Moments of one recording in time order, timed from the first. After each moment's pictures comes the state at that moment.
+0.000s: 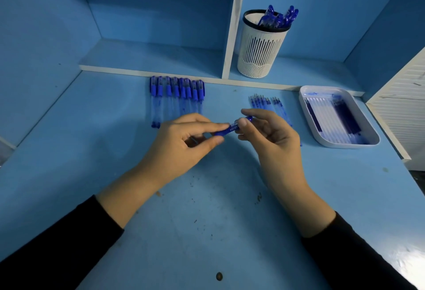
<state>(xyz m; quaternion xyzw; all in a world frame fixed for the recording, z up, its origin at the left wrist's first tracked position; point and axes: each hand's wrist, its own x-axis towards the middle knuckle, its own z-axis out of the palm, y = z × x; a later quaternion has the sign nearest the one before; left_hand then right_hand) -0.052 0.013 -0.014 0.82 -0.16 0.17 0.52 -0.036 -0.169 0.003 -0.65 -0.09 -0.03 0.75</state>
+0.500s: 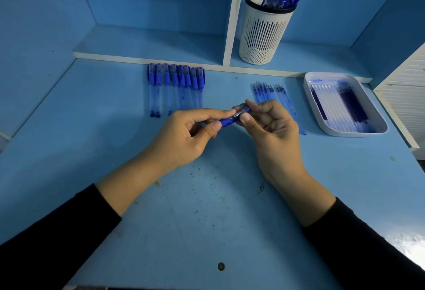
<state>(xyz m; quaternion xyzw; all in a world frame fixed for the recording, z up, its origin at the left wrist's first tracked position) -0.049 0.008 -0.013 0.81 -0.14 0.07 0.57 -0.030 -0.163 -0.011 -0.58 -0.10 -0.01 0.81</state>
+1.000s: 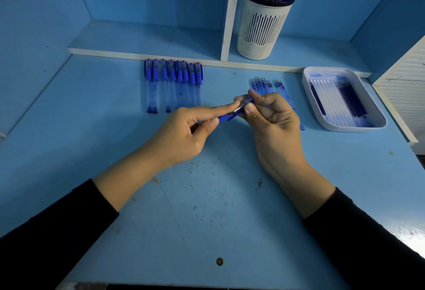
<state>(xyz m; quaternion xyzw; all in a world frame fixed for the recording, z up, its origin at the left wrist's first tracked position) -0.051 0.007 -0.007 0.82 -0.19 0.03 0.54 -0.021 -0.166 -0.015 -0.53 -0.10 -0.01 0.84</state>
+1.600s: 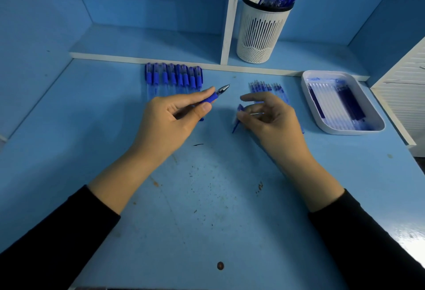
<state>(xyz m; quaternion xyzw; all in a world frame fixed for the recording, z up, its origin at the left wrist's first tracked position) -0.046 0.015 0.000 0.78 -0.05 0.16 0.61 -0.010 -0.179 -0.002 -0.79 -0.08 0.00 0.61</state>
